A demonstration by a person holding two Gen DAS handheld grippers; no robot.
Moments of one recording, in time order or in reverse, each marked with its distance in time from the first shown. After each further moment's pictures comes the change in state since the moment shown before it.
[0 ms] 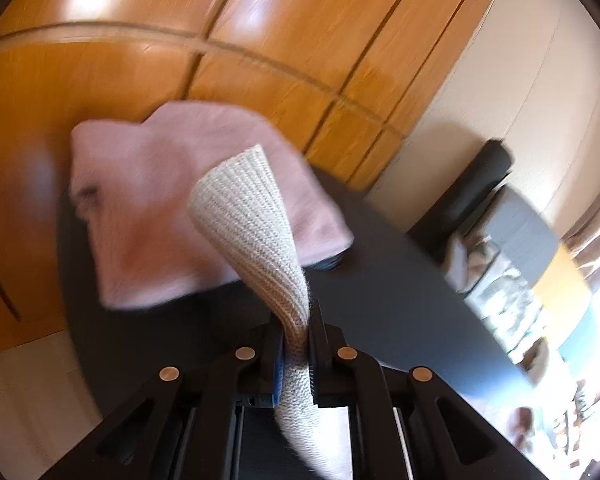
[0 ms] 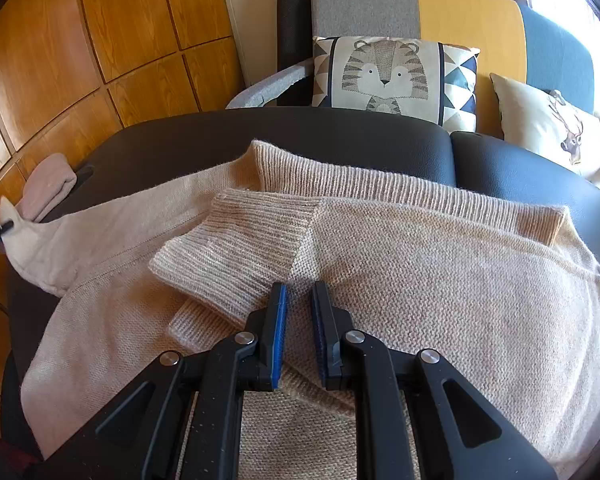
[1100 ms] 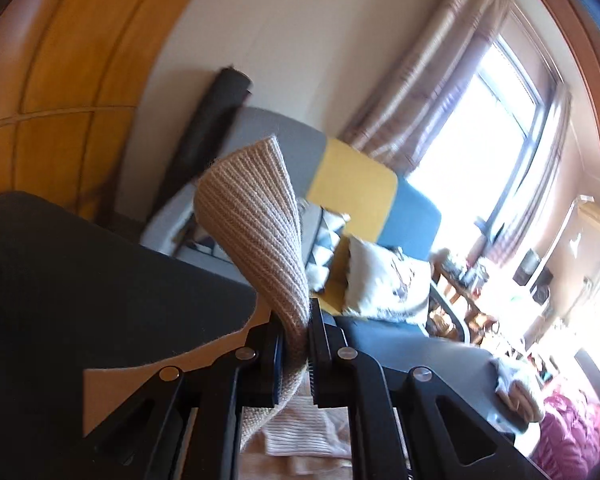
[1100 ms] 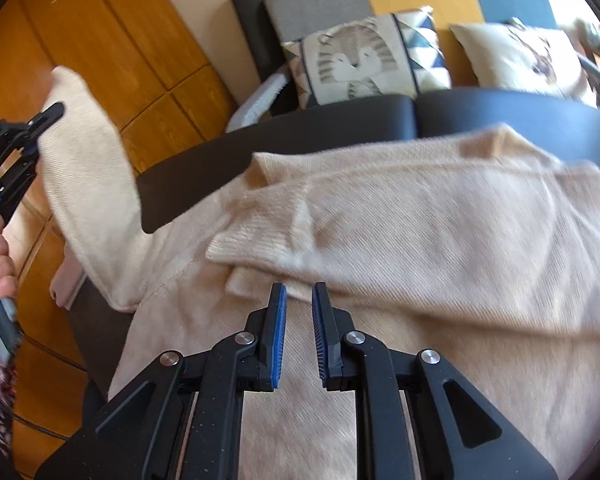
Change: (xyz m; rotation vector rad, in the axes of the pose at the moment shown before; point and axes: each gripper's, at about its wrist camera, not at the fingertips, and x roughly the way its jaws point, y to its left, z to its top) left arm -0.067 -0.336 -0.094 0.448 0.194 -0.639; right arm -0.073 -0.029 -0.031 0.297 0.007 0.140
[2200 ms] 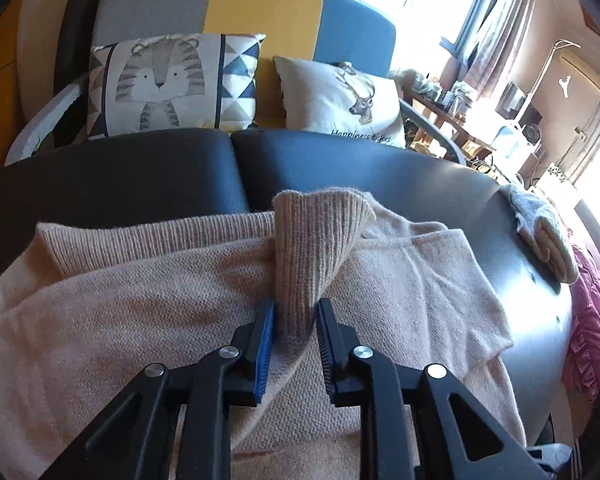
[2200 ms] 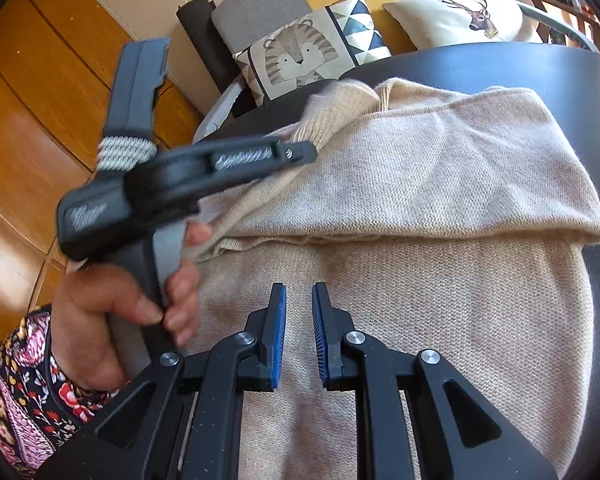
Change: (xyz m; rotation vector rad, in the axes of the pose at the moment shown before) left arm 0.167 -0.129 -0.142 0.282 0.495 -0.068; right arm -0.043 -0.049 -0.033 0.144 -0.017 -0.024
